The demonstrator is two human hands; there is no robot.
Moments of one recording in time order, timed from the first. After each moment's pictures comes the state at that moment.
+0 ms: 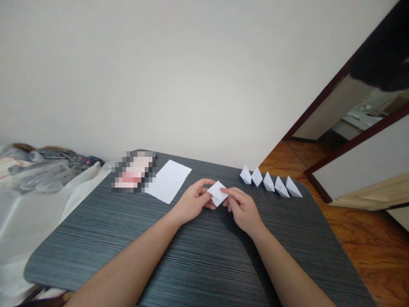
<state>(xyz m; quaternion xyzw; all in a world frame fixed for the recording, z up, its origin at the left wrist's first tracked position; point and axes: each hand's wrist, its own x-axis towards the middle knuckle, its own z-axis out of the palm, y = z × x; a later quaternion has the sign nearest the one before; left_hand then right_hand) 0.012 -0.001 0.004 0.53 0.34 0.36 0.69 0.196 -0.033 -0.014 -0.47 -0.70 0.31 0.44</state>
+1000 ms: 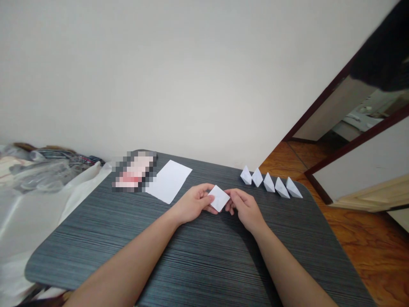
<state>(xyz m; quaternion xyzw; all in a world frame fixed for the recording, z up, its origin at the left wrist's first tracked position) 0.009 0.000 -0.001 0.52 0.29 0.33 0.74 0.198 -0.031 -0.015 -0.51 -0.58 0.46 0.44</state>
